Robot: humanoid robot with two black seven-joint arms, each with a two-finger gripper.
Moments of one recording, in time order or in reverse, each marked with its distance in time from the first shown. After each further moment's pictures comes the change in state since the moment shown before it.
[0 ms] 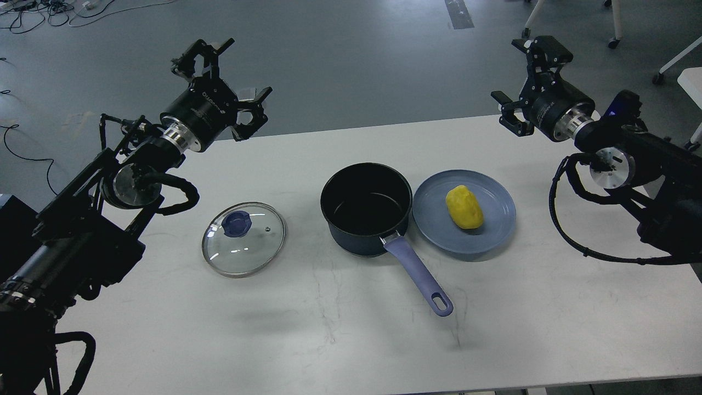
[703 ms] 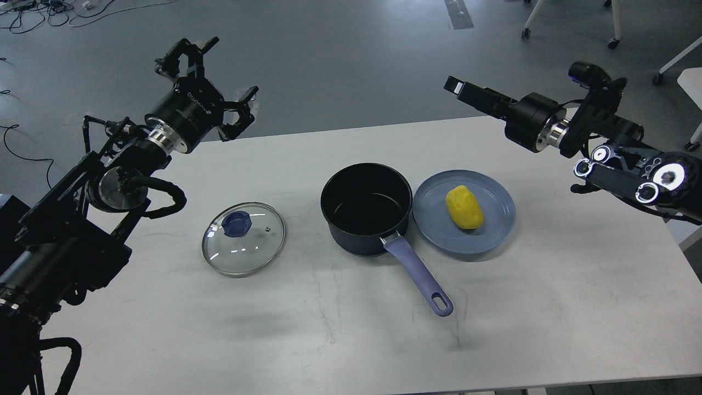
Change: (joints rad) left arm 0.020 0.036 0.001 -0.011 -0.001 0.000 -0.011; right arm 0.189 -0.040 -0.537 0.010 -0.733 -0.319 0.241
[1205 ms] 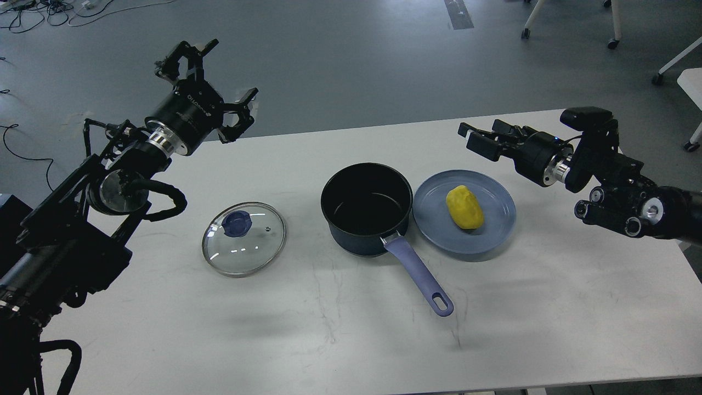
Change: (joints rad) left arm 0.009 0.001 -0.002 -0.007 0.003 0.002 -0.024; right arm -0.052 0.029 -0.236 -0.033 0.003 -0.228 0.000
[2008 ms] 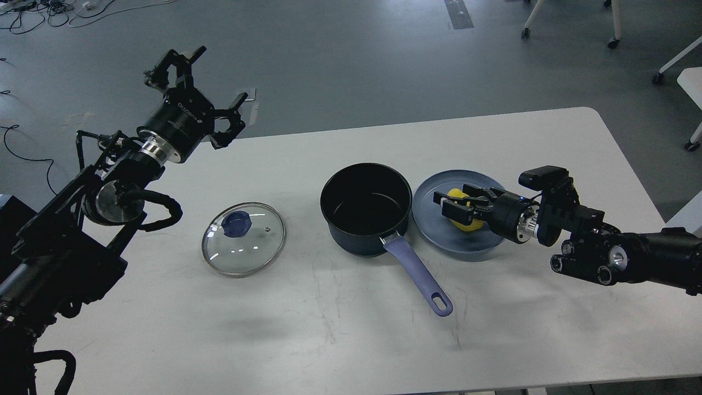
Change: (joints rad) left arm 0.038 0.020 -0.003 -0.005 0.002 0.000 -0.042; right arm -0.063 0.132 -0.156 -0.066 -0.002 -0.007 -0.036
